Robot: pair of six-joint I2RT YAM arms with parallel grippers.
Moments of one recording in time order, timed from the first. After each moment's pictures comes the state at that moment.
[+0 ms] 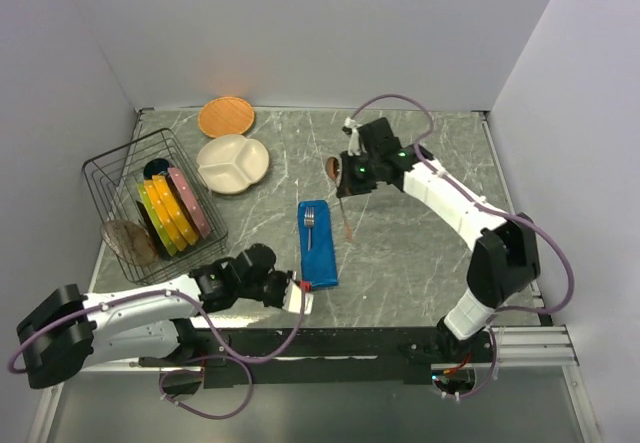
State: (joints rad) left arm -0.99 1.03 0.44 -0.08 0.39 0.70; right arm 0.48 1.61 1.38 -0.66 -0.28 0.28
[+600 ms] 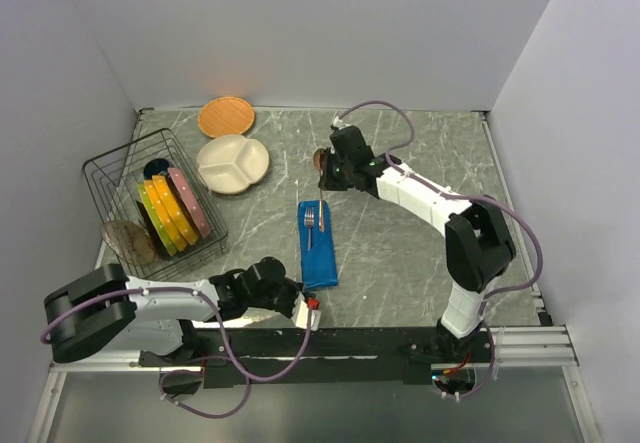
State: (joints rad) left arm -1.10 1.22 0.32 0.32 0.32 0.80; right arm 0.61 1.77 1.38 -0.36 -0.02 0.53
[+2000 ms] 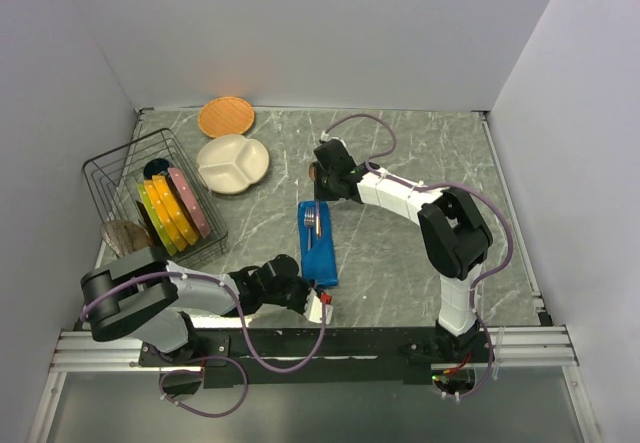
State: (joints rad) left arm -1.10 1.46 0.38 0.48 0.32 0.77; right arm 0.66 1.92 1.39 -0.31 0.08 0.52
